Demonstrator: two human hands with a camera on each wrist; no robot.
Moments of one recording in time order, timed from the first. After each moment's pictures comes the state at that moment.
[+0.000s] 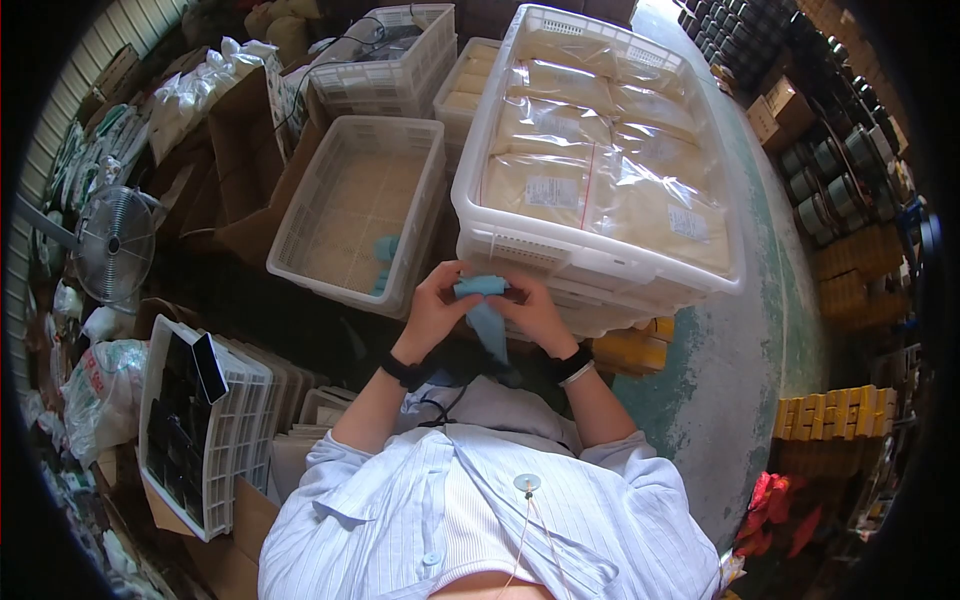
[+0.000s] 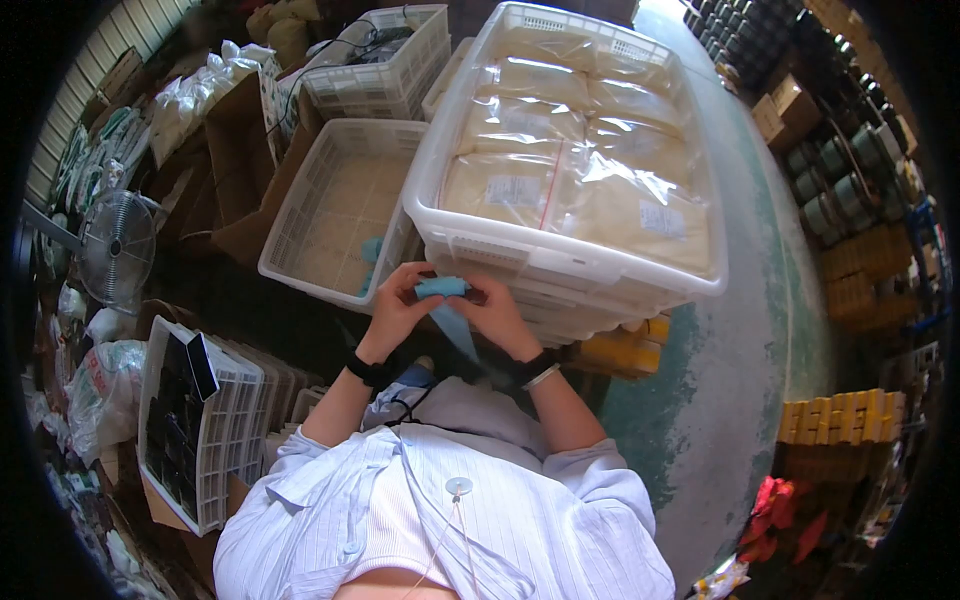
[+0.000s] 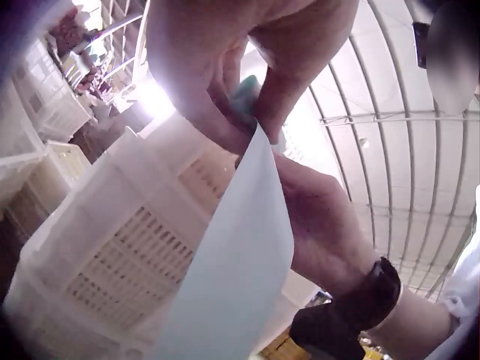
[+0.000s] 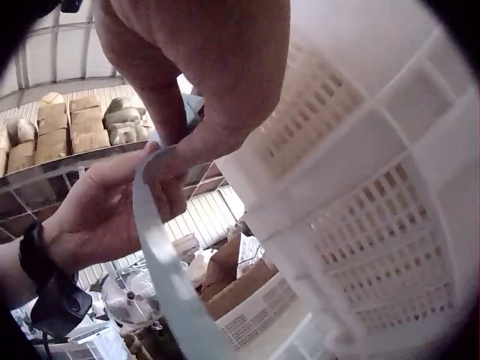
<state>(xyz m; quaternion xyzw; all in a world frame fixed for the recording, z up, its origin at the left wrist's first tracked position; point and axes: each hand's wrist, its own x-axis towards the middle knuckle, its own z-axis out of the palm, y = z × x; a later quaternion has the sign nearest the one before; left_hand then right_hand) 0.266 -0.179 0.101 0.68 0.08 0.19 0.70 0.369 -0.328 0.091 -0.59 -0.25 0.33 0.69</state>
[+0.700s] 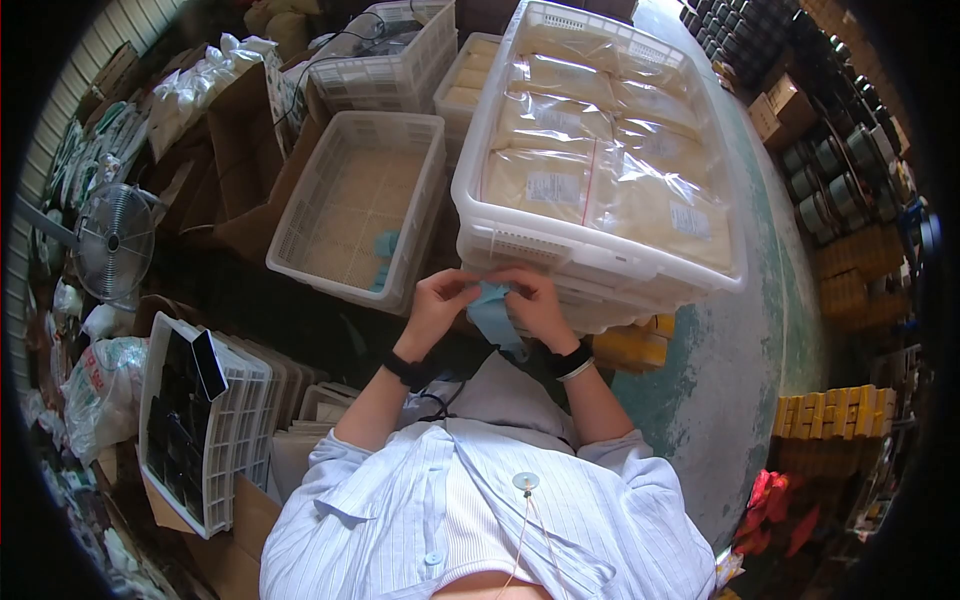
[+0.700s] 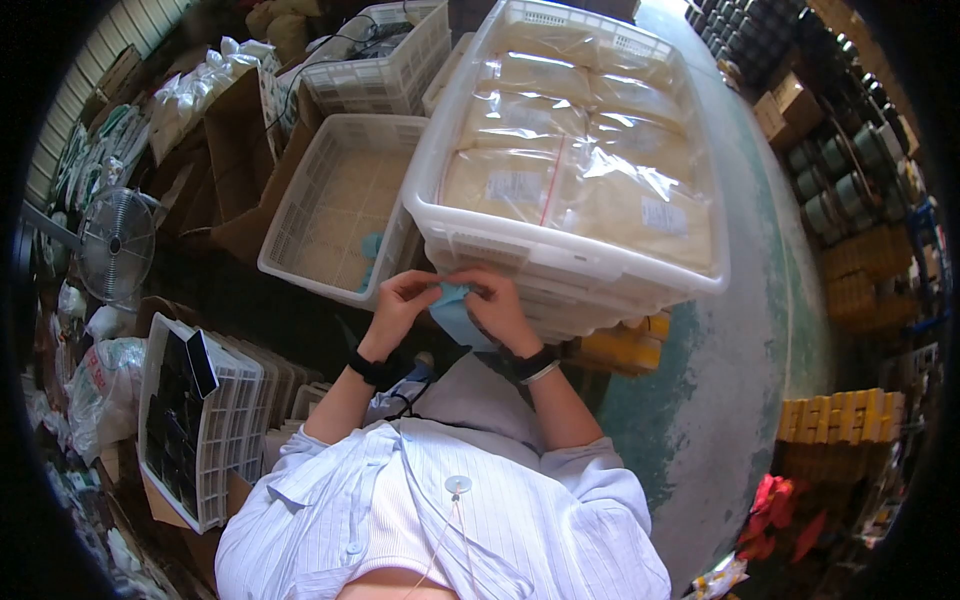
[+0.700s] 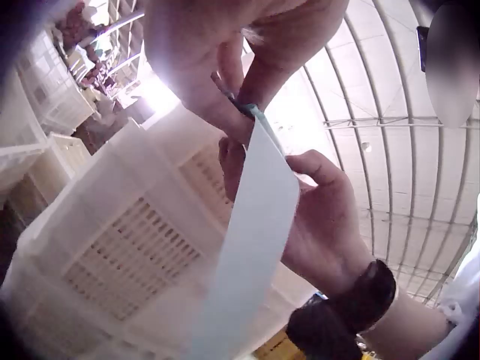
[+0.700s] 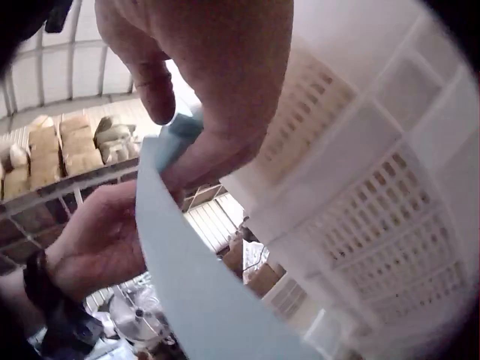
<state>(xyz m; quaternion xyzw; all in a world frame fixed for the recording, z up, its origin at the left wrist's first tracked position) 0.266 -0.175 0.087 0.65 0.11 0.14 0.74 0.372 -0.329 0.090 -0.59 -0.30 0.26 0.70</state>
